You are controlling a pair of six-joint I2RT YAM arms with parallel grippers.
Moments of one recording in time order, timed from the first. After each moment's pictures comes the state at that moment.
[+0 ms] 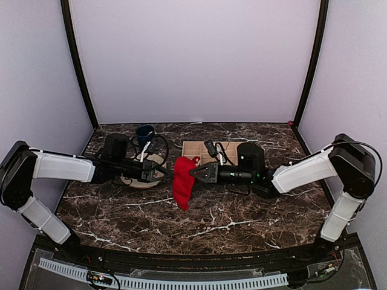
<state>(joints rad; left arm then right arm) -0.55 1.50 0.73 0.25 0.81 -0.52 0.88 1.75 0.78 0.80 -0.47 0.85</state>
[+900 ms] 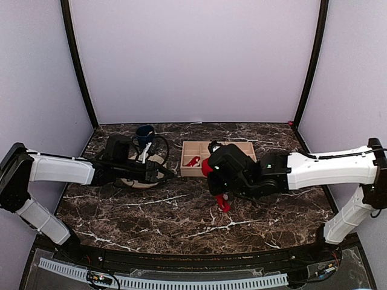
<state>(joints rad) -0.60 1.47 0.72 0.24 0.66 -0.57 1.20 1.49 1.11 -0.43 0.54 0.63</state>
